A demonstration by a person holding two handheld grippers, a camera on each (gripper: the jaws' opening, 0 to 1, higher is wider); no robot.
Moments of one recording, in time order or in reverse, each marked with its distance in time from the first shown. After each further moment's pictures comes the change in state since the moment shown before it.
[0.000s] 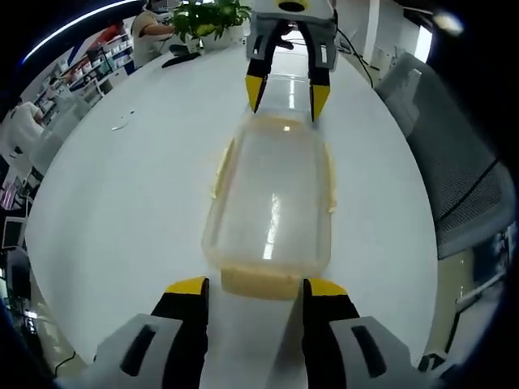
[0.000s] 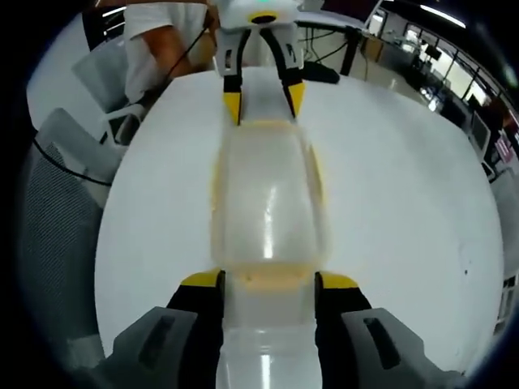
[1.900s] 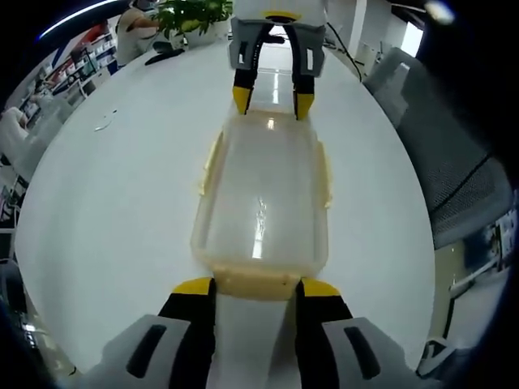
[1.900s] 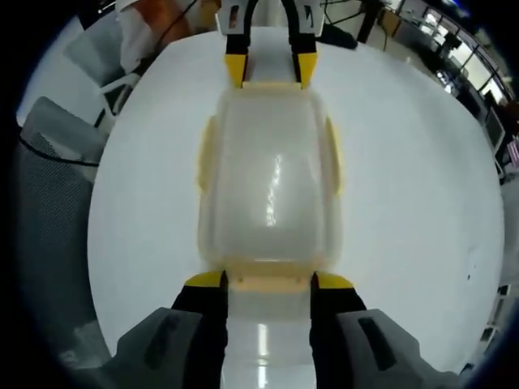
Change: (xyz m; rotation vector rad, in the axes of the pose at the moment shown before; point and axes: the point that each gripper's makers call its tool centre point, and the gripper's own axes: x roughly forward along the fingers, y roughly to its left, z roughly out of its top) left arm 0.010 -0.001 -0.001 0.043 0.020 -0.077; right arm 0.017 -0.002 -0.012 -0.023 0.199 0.027
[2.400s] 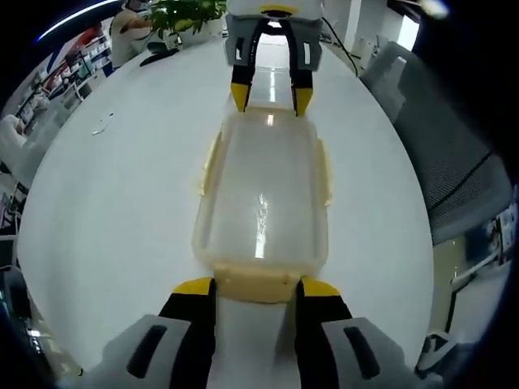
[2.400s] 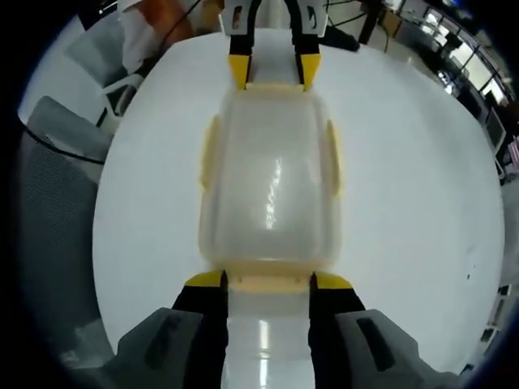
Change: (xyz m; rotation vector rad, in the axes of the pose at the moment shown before) left arm -0.005 0.002 -0.001 0.027 0.023 0.003; right arm -0.008 0.005 0.001 -0.002 -0.011 0.005
